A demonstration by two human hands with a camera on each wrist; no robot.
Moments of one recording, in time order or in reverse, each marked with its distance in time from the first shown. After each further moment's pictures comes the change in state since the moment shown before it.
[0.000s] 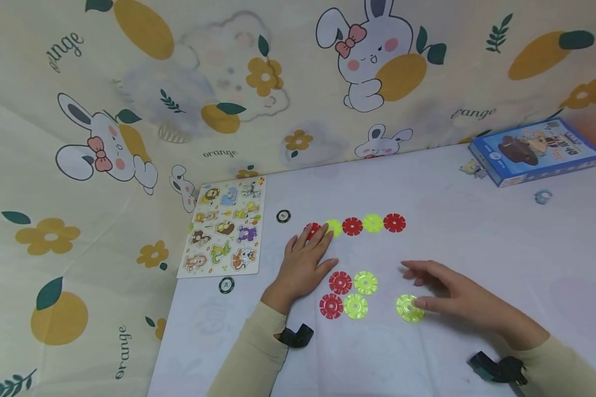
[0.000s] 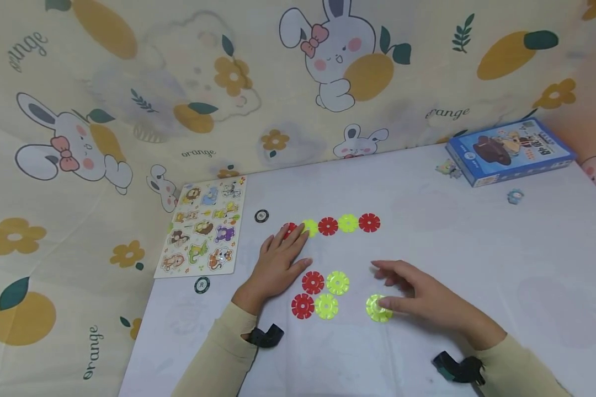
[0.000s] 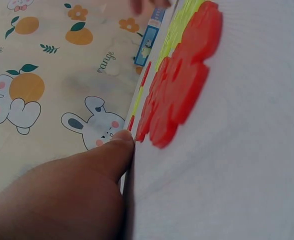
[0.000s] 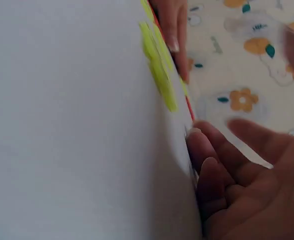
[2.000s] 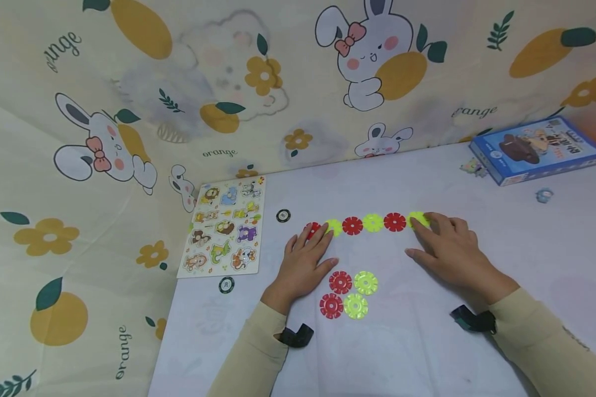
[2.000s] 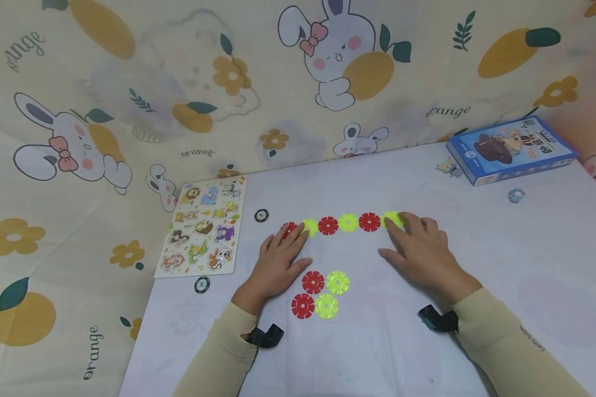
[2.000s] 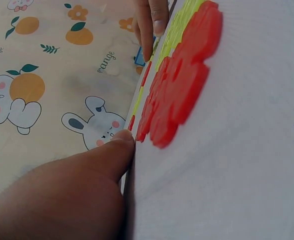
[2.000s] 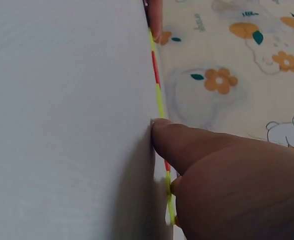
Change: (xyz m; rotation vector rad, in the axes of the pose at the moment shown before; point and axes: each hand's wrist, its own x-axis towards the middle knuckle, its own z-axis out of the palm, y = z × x) left_hand 0.000 0.000 -0.001 -0.003 0.005 -0.005; right_hand 0.057 0.027 -0.021 -0.656 0.279 0.103
